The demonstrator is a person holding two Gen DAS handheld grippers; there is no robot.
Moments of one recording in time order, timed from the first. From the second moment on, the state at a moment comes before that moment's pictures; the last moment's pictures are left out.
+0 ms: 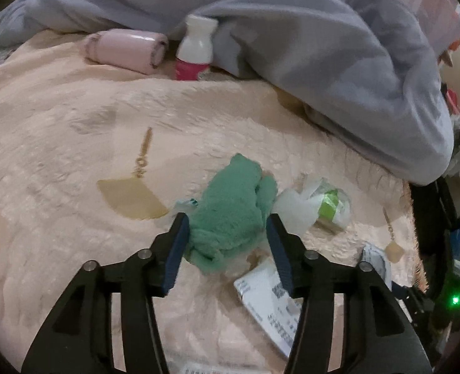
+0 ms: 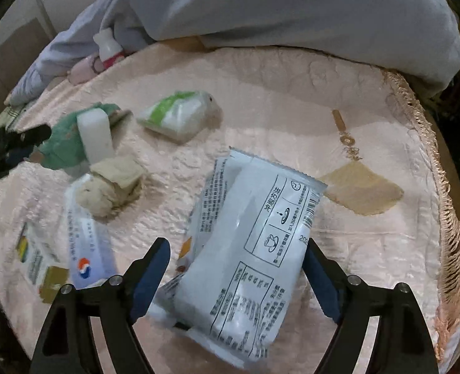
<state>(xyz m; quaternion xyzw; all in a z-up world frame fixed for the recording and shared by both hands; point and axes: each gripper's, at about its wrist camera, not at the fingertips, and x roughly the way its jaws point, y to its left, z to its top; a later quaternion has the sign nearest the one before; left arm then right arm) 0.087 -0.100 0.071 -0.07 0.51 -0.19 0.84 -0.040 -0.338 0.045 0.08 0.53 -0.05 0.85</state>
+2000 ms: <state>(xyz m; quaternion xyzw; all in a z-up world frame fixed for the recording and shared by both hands) -0.154 -0.303 0.129 -0.01 0.49 -0.43 0.76 -0.267 -0.484 0.105 0.16 0.43 -0.09 0.88</state>
